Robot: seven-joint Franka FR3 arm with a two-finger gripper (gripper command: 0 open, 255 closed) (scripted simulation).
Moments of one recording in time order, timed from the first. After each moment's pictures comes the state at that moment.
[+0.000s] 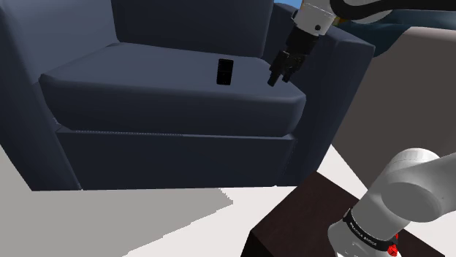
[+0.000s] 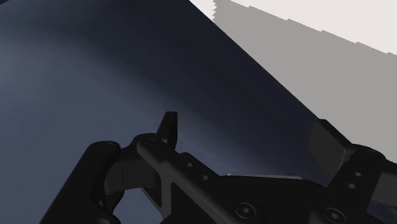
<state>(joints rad) 0.00 -0.63 0.13 -2.27 0.10 1.88 0.01</state>
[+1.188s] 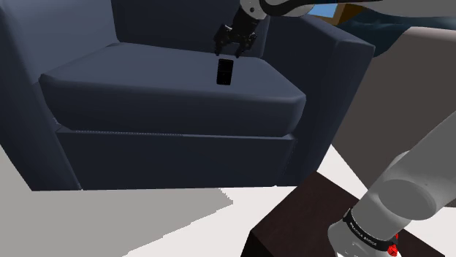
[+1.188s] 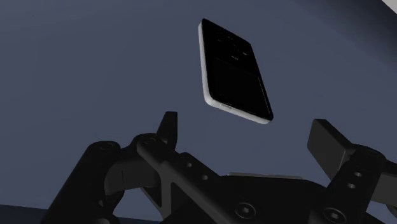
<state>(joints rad) -0.07 -0.13 0.25 -1.84 0.00 2.20 0.29</state>
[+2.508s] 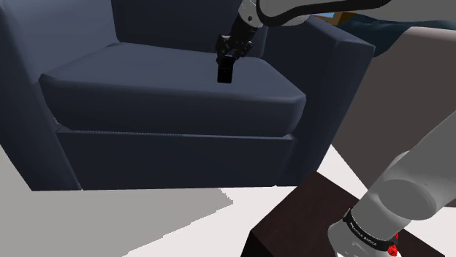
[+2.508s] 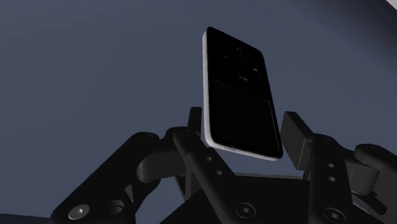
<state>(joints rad) -0.07 -0.13 0.25 -1.89 0.00 2.26 0.30</state>
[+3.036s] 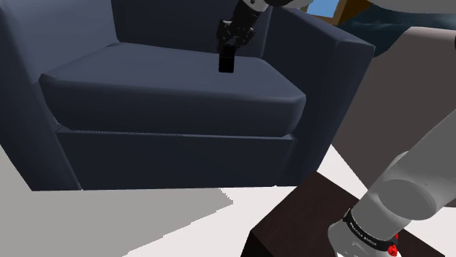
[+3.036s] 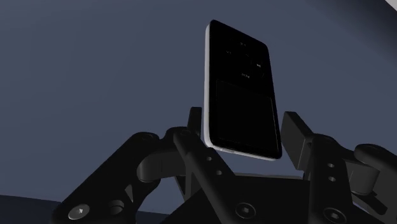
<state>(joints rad) -0.07 -0.12 0.25 -1.78 0.00 2.15 0.30</state>
